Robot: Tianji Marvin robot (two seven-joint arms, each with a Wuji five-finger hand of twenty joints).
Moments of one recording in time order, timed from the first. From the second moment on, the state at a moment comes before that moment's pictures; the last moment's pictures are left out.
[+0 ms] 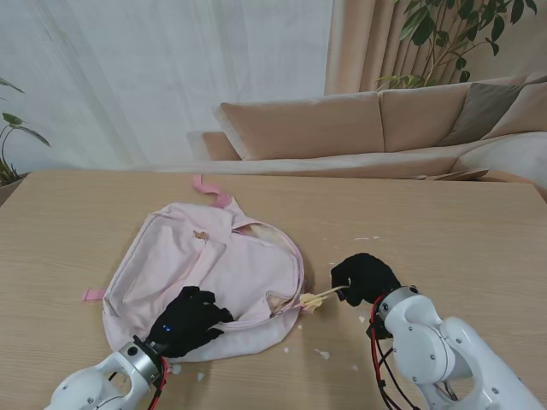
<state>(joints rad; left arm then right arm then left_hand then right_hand) 1.93 -1.05 -1.30 -1.78 1.20 -0.29 0.18 -1.79 -1.07 1.30 -1.88 -0.75 0.15 0.14 1.20 -0.23 0.16 -0.14 0.53 -0.06 0.86 0.94 0.79 0.05 0.46 0.95 0.36 0.19 0.53 0.64 0.06 0.24 0.72 0.72 0.95 -1.08 1.46 0.02 1.25 -0.25 1.15 1.12 1.14 -0.15 1.04 0.82 0.97 0.18 1.20 0.58 0.63 0.16 1.77 0.60</state>
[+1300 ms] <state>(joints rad) 1.81 -1.05 -0.98 -1.78 1.08 0.10 0.19 -1.76 -1.07 1.22 -1.90 -0.73 0.09 0.09 1.20 -0.30 0.29 -0.13 0.55 0.02 0.82 0.48 0.76 0.08 0.45 0.87 0.36 0.19 0.49 0.68 0.12 0.26 0.28 0.81 0.95 -1.08 1.46 0.02 1.25 -0.27 1.18 1.12 1.14 -0.15 1.05 0.83 0.97 0.19 1.20 0.58 0.63 0.16 1.78 0.61</state>
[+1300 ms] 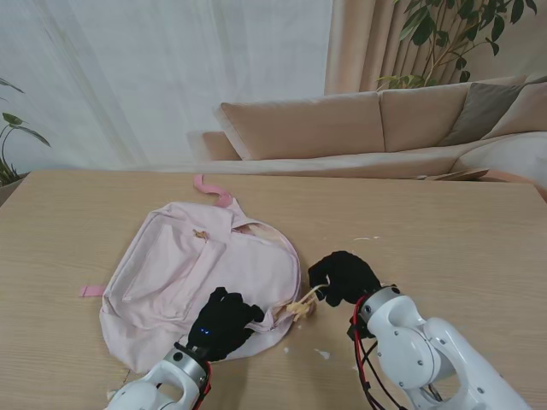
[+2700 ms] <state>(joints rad) 1.97 -1.04 -1.16 -1.86 1.12 -0.07 0.18 -1.67 -1.07 1.18 -1.86 -0.69 0.13 0.11 0.57 -0.41 0.71 -0.10 0.17 -0.07 0.94 0.83 0.37 0.09 0.55 0.60 0.24 0.19 0.40 0.64 0.01 0.27 0.31 0.72 0.95 -1.08 1.46 0.02 1.27 -0.28 1.18 1.12 1.15 -0.16 1.05 0.83 0.97 0.19 1.20 0.58 0.64 0.16 1.78 0.61</state>
